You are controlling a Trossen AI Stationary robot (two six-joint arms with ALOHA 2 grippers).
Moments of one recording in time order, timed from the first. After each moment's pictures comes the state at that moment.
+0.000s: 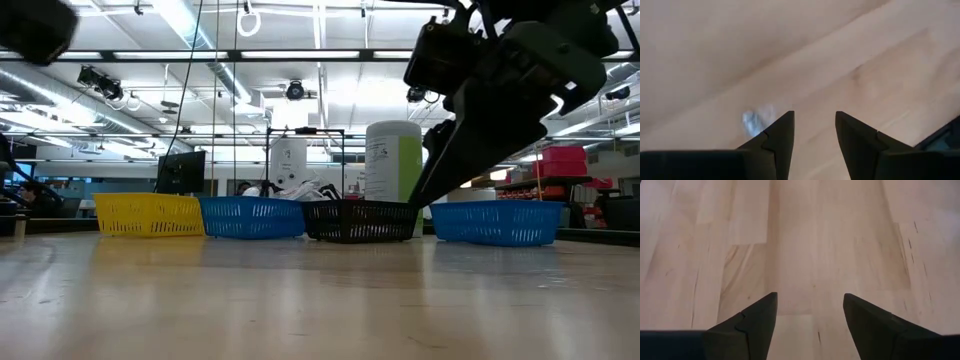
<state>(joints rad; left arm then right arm) -0.81 1.54 0.98 -0.72 -0.21 -1.89 0.37 1.68 0.83 -0.02 0.15 0.36</state>
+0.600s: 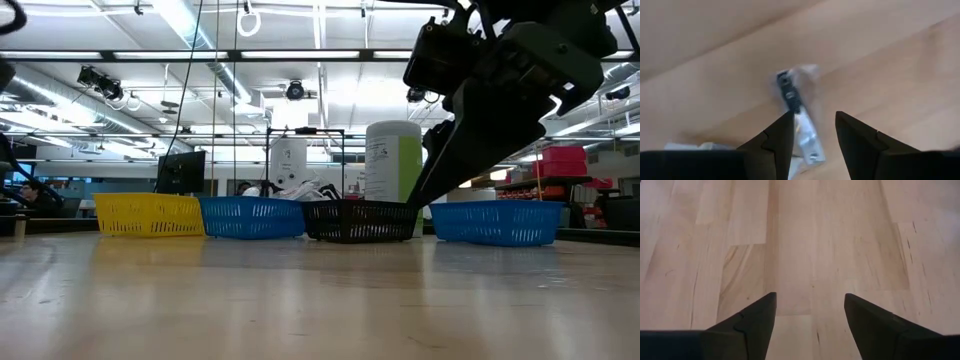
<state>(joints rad) -0.90 1.59 0.87 -0.59 -0.08 -2.05 0.37 1.68 0.83 -0.02 0.15 0.36</state>
